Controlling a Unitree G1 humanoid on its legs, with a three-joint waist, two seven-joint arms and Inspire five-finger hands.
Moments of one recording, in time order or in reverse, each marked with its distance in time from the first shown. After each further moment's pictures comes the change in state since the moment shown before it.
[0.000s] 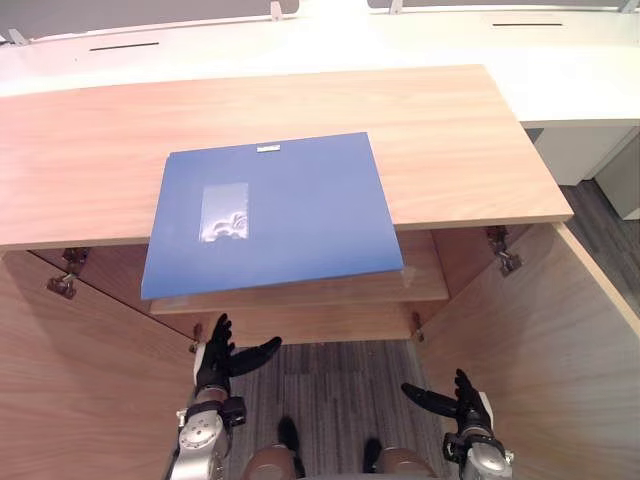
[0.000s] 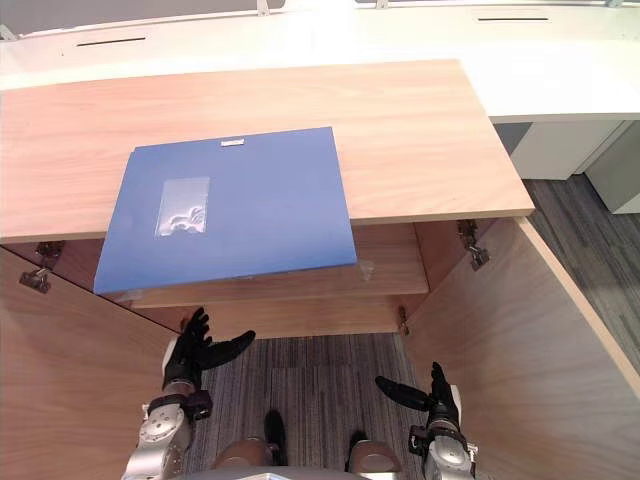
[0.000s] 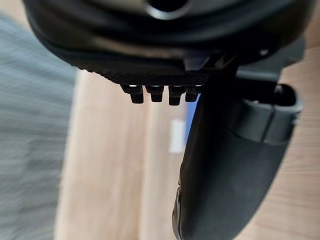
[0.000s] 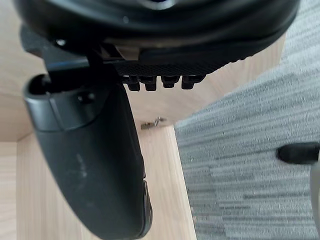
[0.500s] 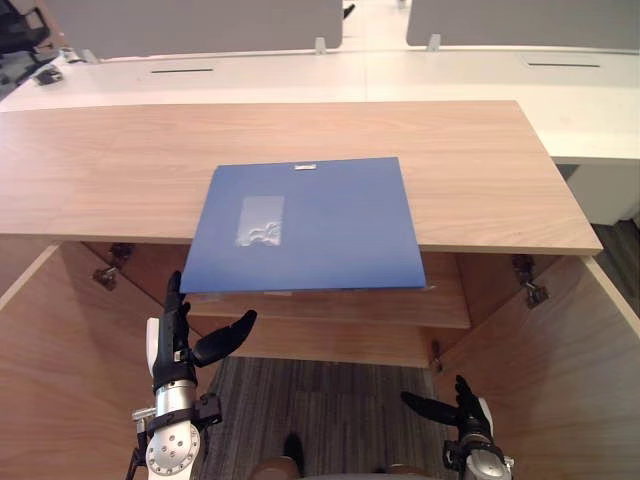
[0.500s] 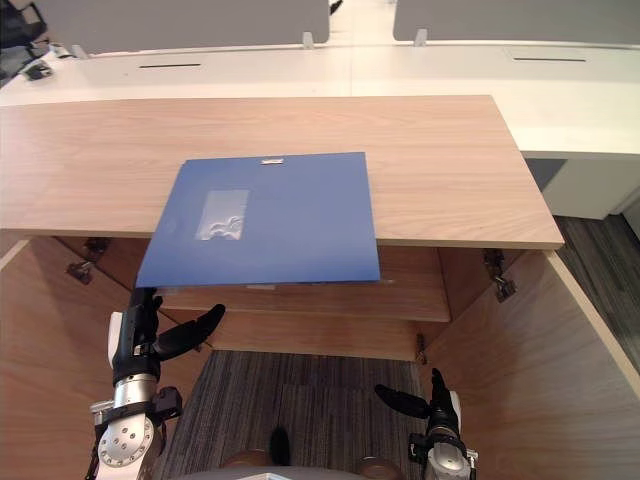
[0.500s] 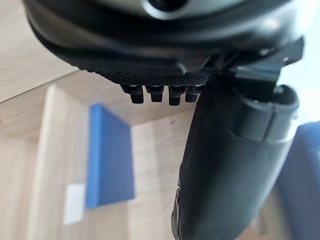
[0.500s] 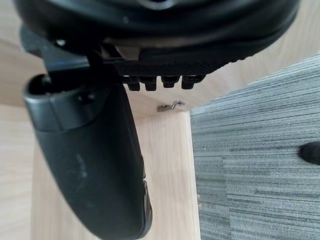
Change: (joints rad) left arm 0.243 -0.029 0.032 -0.514 0.128 -0.084 0.110; right arm 0.000 -0.004 0.003 0.038 -0.054 -0.025 -0.016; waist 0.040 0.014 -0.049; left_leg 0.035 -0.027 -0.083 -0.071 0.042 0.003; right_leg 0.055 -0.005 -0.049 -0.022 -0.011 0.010
